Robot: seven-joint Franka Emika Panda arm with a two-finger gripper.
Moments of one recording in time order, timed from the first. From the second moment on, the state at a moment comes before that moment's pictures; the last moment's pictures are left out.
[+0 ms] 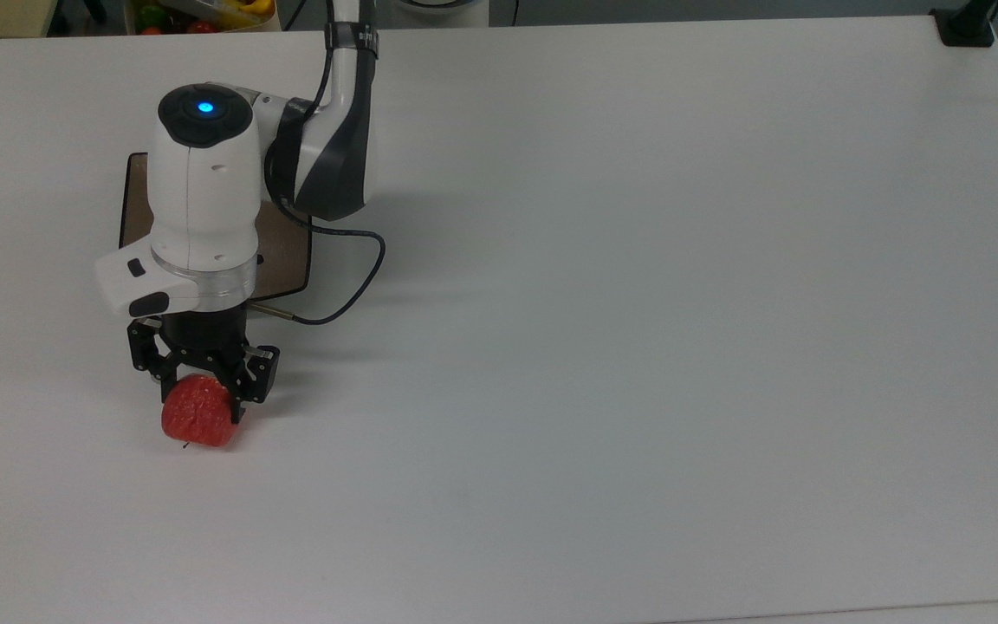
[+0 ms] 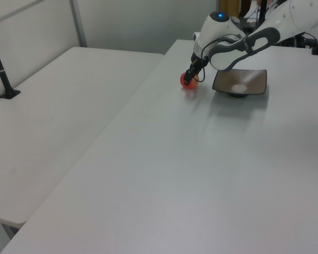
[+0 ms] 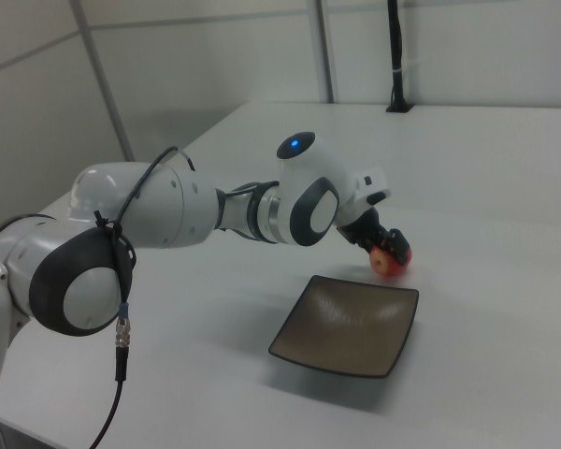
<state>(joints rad) -0.07 0.75 -0.11 -1.38 -0.14 2.59 0.11</state>
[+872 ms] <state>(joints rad) -0.16 0.52 -0.04 -1.53 -0.17 2.59 0.12</state>
